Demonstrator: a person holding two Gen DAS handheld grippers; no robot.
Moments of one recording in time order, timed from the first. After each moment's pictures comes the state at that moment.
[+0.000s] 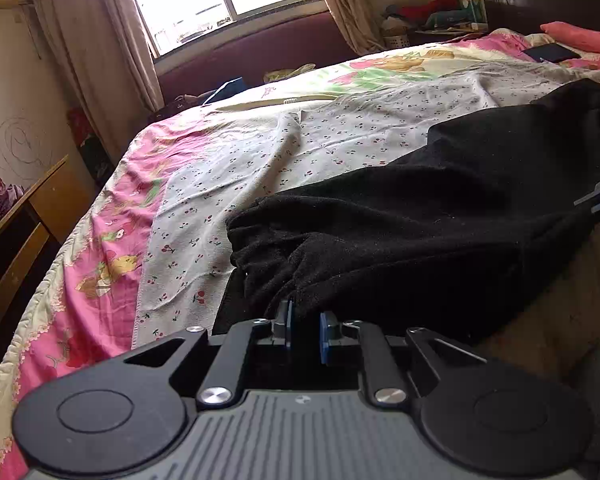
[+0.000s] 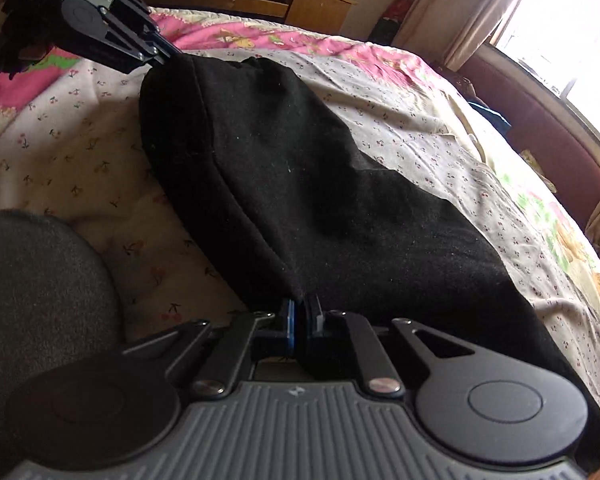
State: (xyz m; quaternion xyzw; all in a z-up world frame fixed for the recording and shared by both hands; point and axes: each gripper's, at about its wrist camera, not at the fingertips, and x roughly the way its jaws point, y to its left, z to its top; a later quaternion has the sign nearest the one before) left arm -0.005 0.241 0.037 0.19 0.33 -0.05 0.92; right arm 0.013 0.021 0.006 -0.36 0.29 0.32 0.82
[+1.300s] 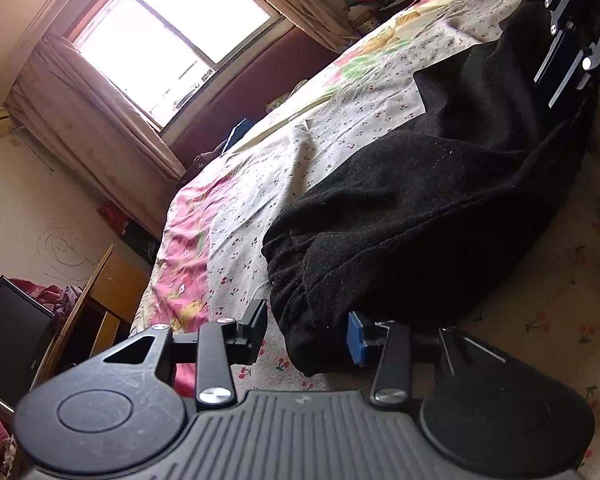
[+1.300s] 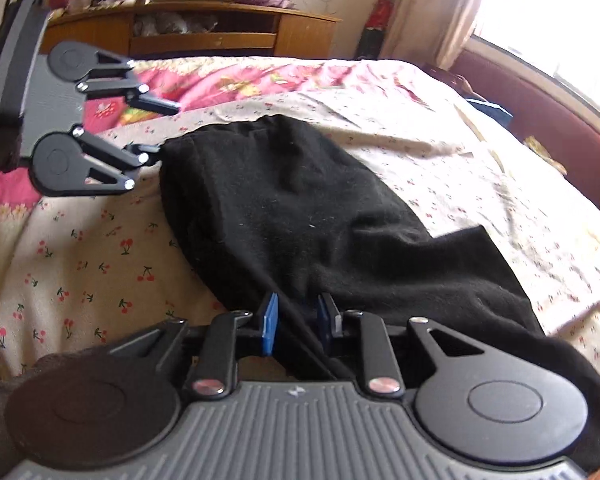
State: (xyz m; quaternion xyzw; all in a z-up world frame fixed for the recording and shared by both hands) left arm -0.039 0.231 0.007 0.37 0.27 -0.01 0.89; right arm 0.010 0.064 0.019 -0.26 0.30 0.33 0.86
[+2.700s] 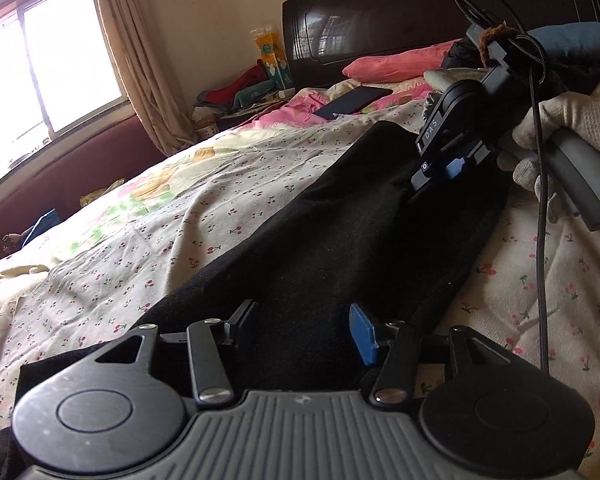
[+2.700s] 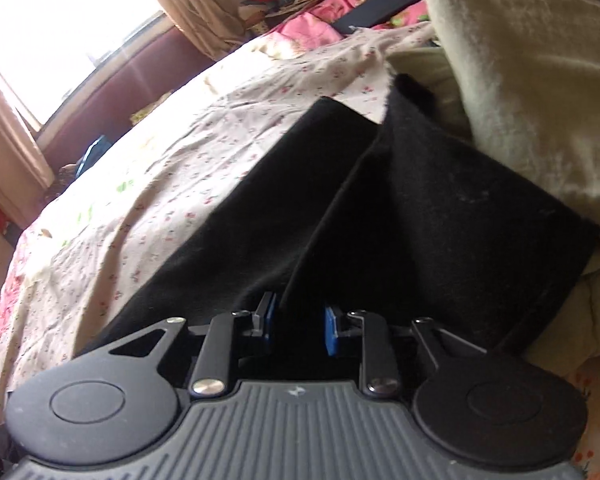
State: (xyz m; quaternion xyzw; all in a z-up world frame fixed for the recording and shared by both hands) left arm 0.061 -0.106 -0.010 0.22 0.22 -0.30 0.90; right arm 0.114 -0.375 0.021 0.26 0.33 -0.12 0.90
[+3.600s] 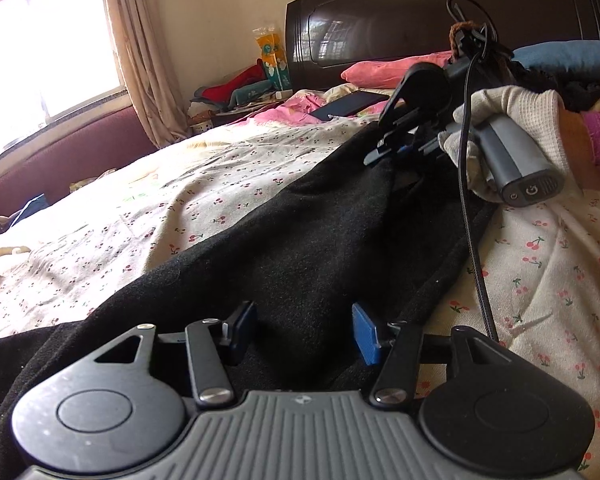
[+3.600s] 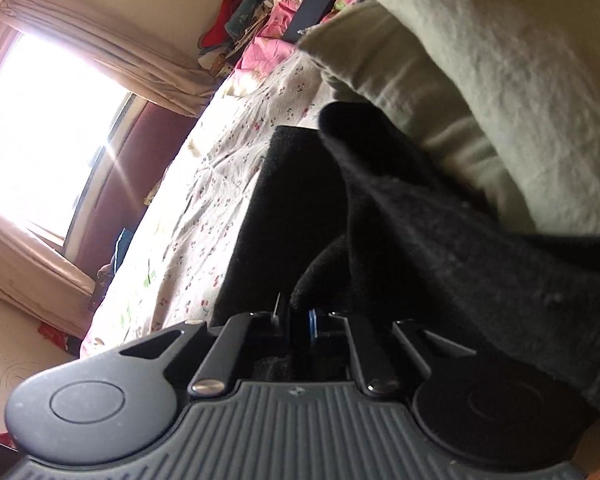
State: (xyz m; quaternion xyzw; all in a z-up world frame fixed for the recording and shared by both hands) left arm 0.066 -0.102 -0.020 0.18 0.23 -0.31 0.90; right arm 0.127 -0.404 0.005 0.45 0.24 -0.08 0.86
